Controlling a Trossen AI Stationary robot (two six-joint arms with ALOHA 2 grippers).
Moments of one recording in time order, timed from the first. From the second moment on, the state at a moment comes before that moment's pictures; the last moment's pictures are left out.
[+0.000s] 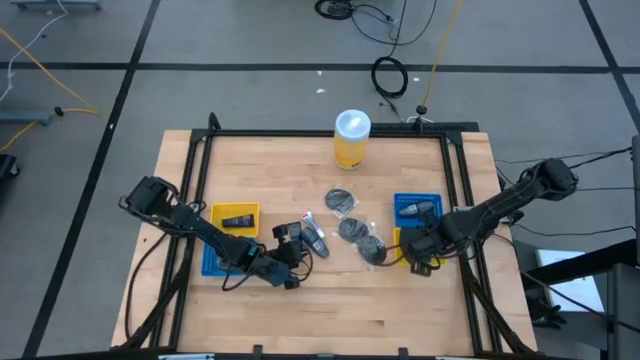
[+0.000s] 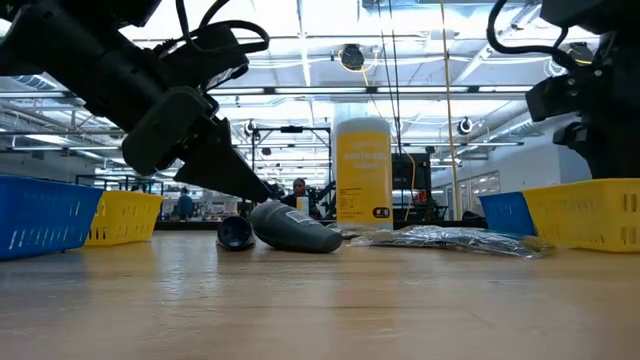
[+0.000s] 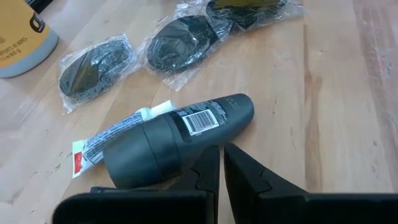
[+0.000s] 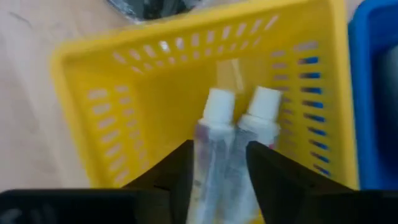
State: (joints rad) left arm -0.45 1.77 0.79 0.20 -0.63 -0.32; right arm 0.42 1.23 0.66 -0.86 0.10 0.66
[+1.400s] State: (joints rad) left arm -0.45 1.77 0.79 0.21 -0.63 -0.31; right arm 0.37 1.52 0.55 0.49 0.29 0.08
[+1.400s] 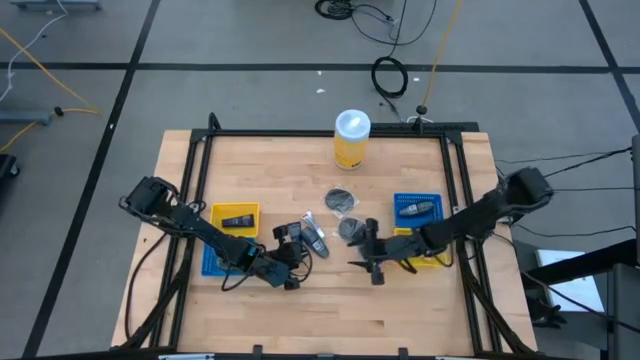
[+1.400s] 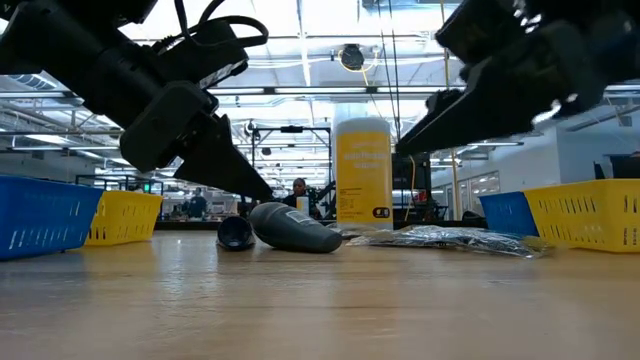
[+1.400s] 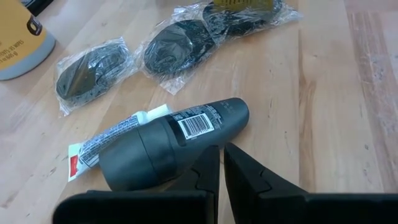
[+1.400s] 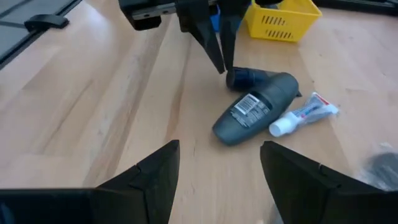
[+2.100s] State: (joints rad) left arm -0.42 1.57 0.79 0.09 -0.60 -0.12; right arm 0.38 1.87 0.55 0.91 0.37 0.13
